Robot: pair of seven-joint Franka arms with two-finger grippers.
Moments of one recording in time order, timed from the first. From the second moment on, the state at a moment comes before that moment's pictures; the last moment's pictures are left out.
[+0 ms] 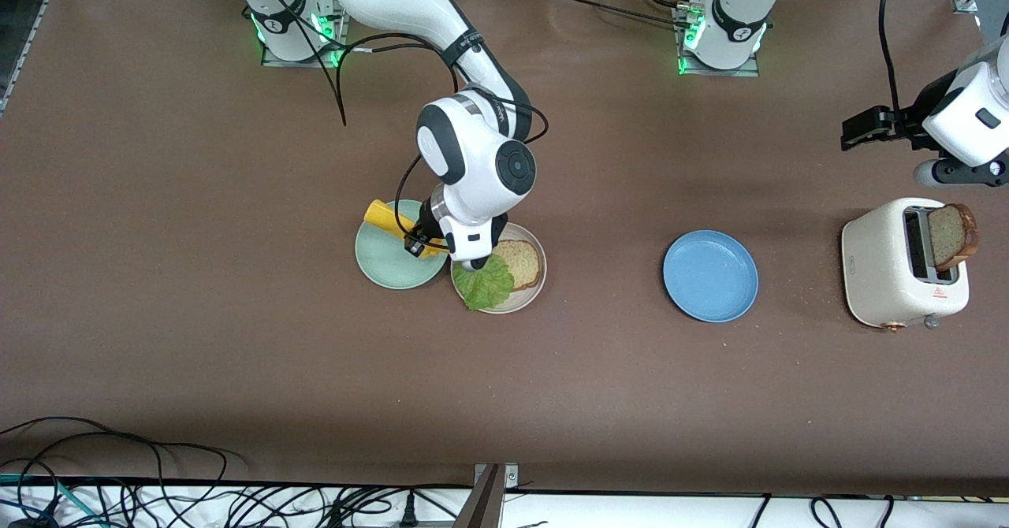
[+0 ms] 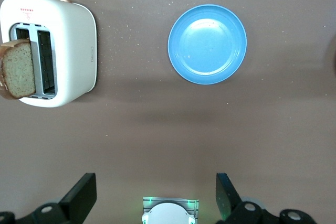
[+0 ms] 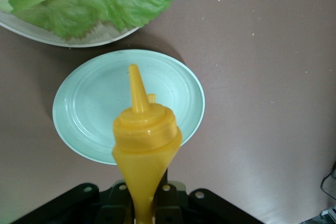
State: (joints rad) left arm -0.07 0.09 0.03 -1.48 0.03 1.35 -0.05; right arm 1.03 0.91 -0.51 -1.09 -0.07 1.58 -0.45
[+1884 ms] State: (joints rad) left arm 0.02 0.14 0.06 -1.48 0.08 1.43 0.04; right arm 0.34 0.81 -0.51 -1.17 1.01 1.29 -1.47
